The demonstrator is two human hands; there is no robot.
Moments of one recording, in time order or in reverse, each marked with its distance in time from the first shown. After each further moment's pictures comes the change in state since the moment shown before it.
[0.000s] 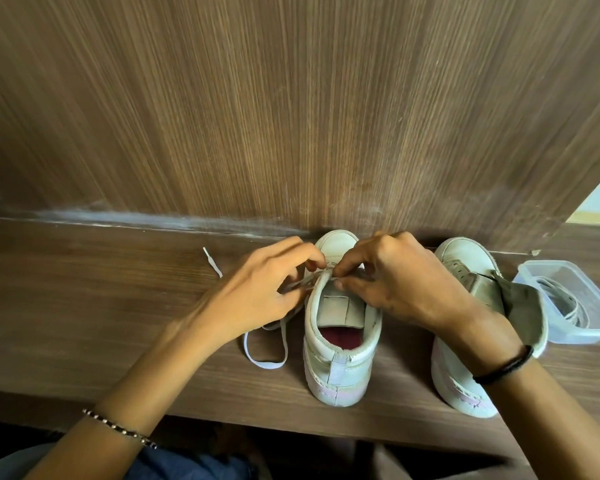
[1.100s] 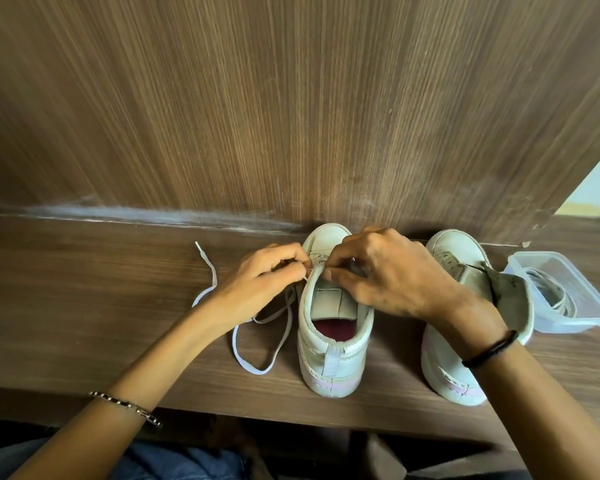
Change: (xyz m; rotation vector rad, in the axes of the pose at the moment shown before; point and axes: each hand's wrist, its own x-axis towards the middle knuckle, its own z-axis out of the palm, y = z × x) left_hand 0.004 0.005 0.014 -0.464 -0.054 -0.386; right_hand -0.003 0.004 -0.001 -0.038 -0.049 -0.061
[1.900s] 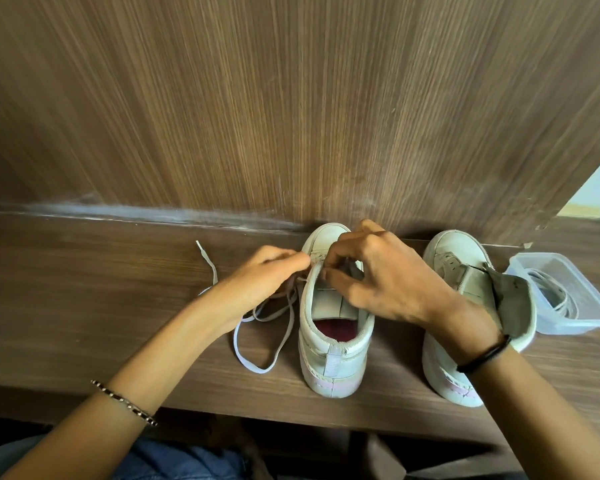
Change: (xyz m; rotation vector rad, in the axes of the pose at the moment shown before) left_hand 0.004 0.007 0.004 -0.264 0.057 -0.432; right_hand 0.002 -0.003 0.009 0.076 0.048 -0.068
